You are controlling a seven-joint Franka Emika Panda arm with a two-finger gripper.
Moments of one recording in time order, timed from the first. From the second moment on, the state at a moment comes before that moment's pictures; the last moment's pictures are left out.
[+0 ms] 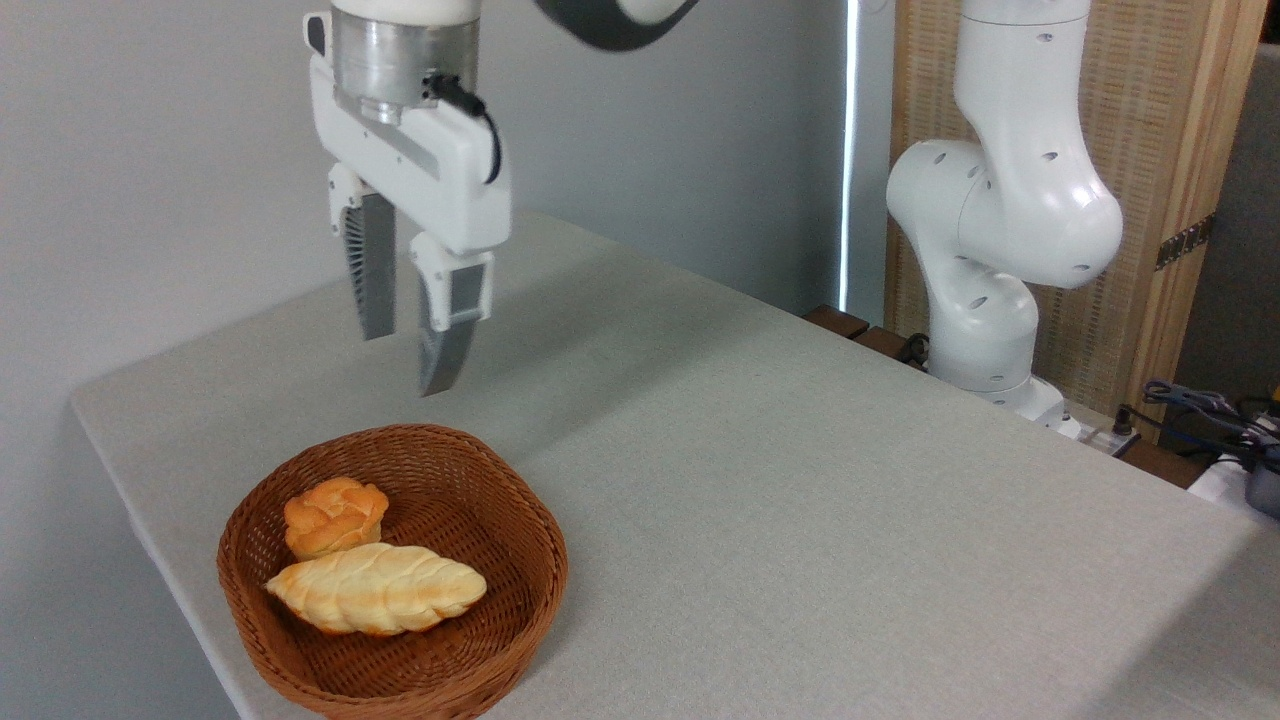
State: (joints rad) arm -0.11 -0.04 -0.02 -1.77 -0.15 2.00 0.68
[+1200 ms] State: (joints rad) arm -0.15 0.20 -0.14 -1.95 -0.10 2.56 0.71
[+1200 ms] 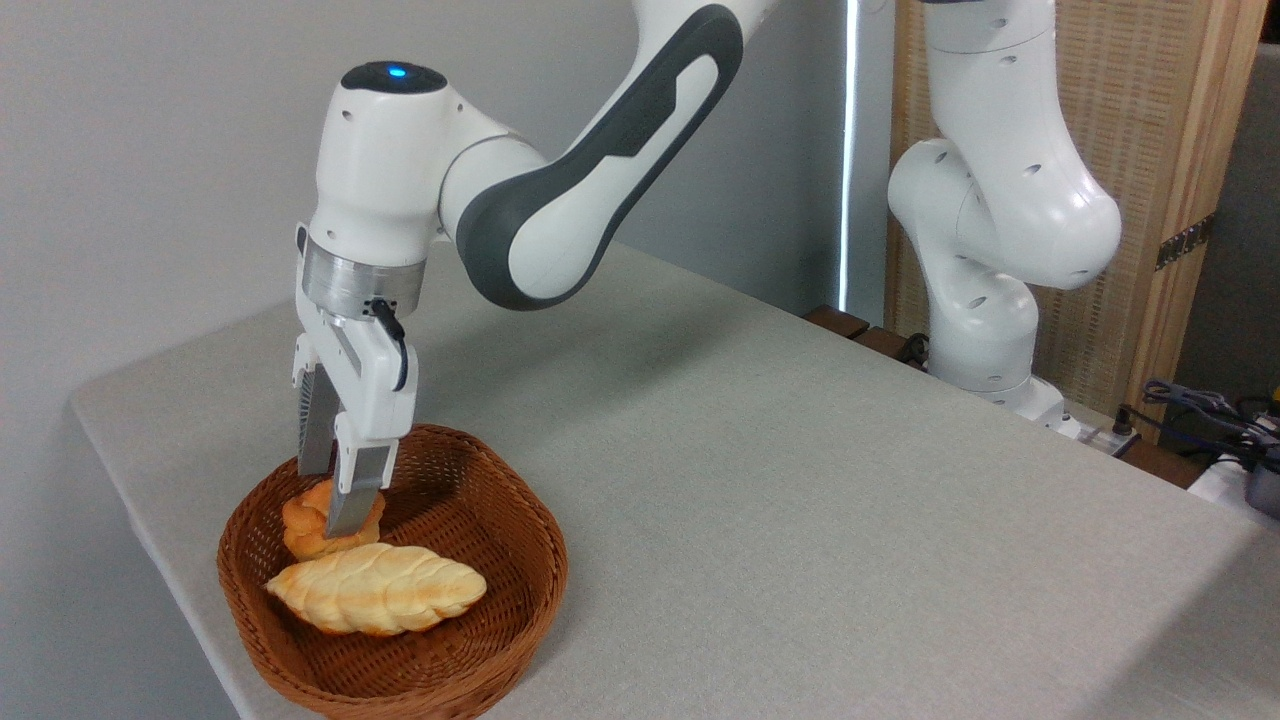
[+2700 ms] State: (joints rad) arm -0.11 0.02 -0.12 -1.92 -0.11 2.35 0.74
